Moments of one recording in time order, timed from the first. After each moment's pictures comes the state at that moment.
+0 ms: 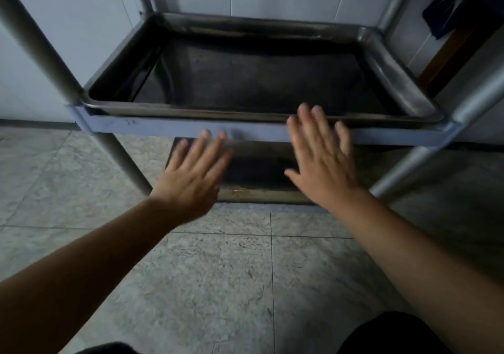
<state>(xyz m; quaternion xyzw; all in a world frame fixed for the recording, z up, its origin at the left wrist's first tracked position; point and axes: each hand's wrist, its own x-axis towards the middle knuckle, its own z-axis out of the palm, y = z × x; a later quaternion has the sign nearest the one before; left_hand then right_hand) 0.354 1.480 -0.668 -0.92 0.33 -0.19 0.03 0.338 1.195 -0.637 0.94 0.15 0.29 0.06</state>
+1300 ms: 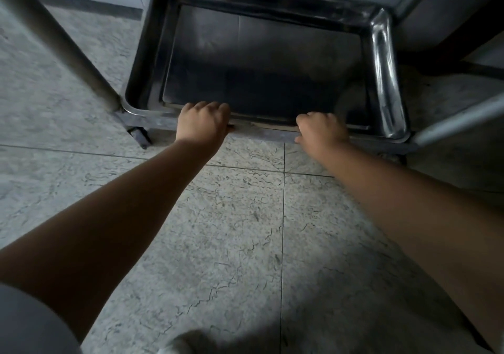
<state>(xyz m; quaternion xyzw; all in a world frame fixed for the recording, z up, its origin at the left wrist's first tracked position) 0.408 1.460 -0.874 -0.98 0.19 -0.03 -0.07 0.397 1.212 -0.864 0.99 0.06 -0.09 0.10</state>
